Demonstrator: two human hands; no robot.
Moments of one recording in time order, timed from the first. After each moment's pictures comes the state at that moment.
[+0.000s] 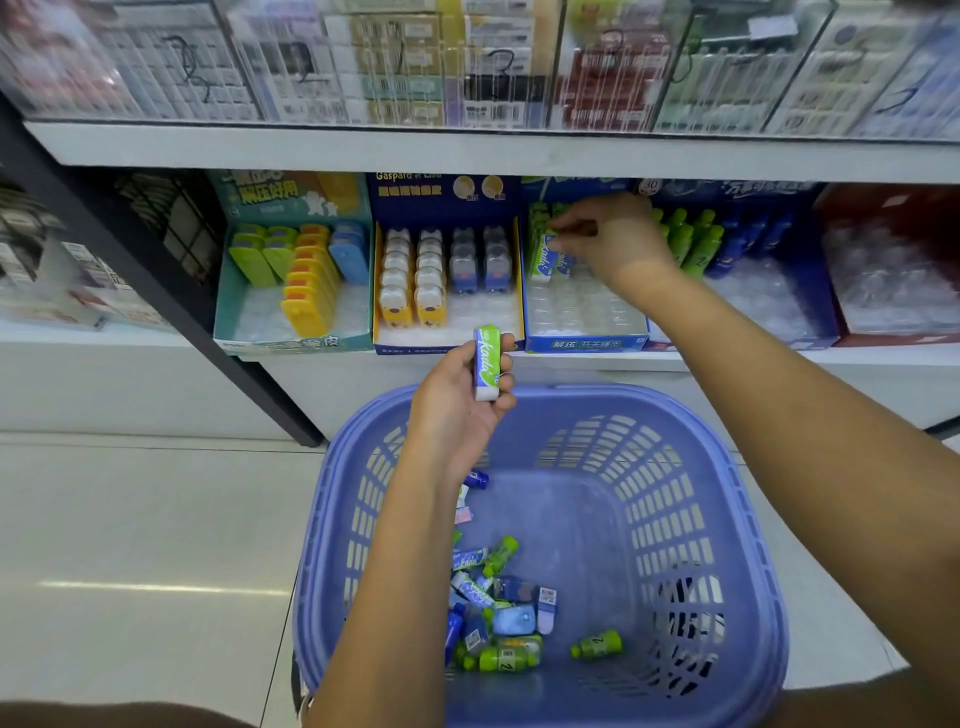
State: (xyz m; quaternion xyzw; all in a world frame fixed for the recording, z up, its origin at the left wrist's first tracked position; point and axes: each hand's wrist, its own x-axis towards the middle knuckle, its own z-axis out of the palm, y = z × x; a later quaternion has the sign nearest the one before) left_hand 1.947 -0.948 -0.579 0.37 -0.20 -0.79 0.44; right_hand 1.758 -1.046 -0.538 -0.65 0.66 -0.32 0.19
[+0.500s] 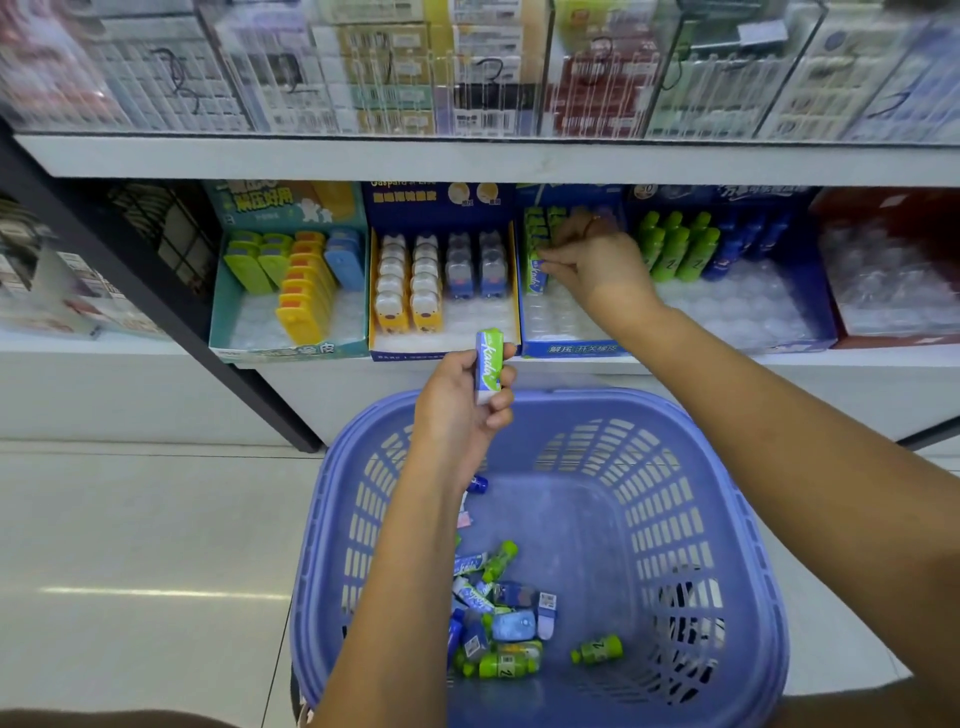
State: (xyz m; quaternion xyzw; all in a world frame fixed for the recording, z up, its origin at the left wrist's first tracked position) left_hand 1.942 -0.948 -0.578 0.40 -0.22 -0.78 0.43; right_hand 1.763 -1.038 -0.560 -0.70 0.66 -0.26 0.10
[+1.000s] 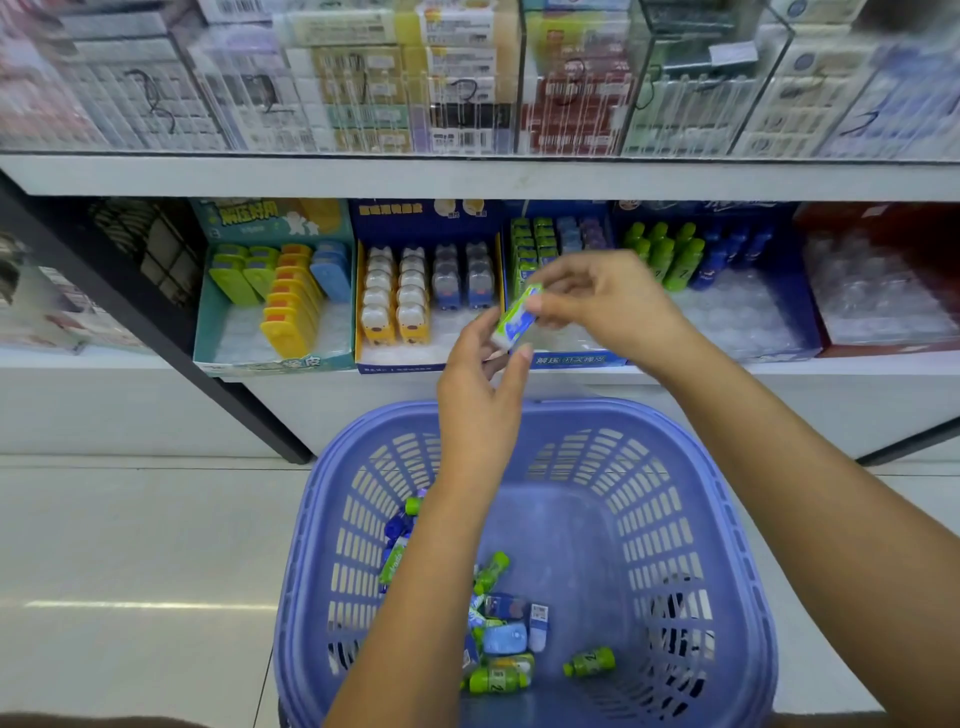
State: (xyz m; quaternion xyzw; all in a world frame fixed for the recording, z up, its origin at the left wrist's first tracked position) left_hand 1.911 -0.945 -0.581 0.51 -0.55 -0.44 0.50; right_hand 1.771 -0.987 -0.522 -0.58 0.59 -0.39 0.41
